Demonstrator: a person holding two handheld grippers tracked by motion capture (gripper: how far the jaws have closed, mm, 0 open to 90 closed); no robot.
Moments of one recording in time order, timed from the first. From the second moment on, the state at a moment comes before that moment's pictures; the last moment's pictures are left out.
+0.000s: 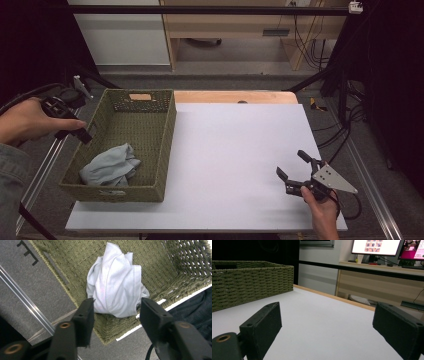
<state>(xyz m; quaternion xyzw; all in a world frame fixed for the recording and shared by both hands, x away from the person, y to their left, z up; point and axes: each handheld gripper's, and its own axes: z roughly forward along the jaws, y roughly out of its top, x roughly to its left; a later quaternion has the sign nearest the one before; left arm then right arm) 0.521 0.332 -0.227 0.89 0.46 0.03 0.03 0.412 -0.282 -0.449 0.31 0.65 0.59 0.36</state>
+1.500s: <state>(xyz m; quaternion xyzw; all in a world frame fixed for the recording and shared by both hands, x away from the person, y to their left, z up) 0.530 0.316 -0.316 0.90 0.42 0.05 0.05 0.412 -0.281 -0.450 0.31 0.66 0.59 0.35</state>
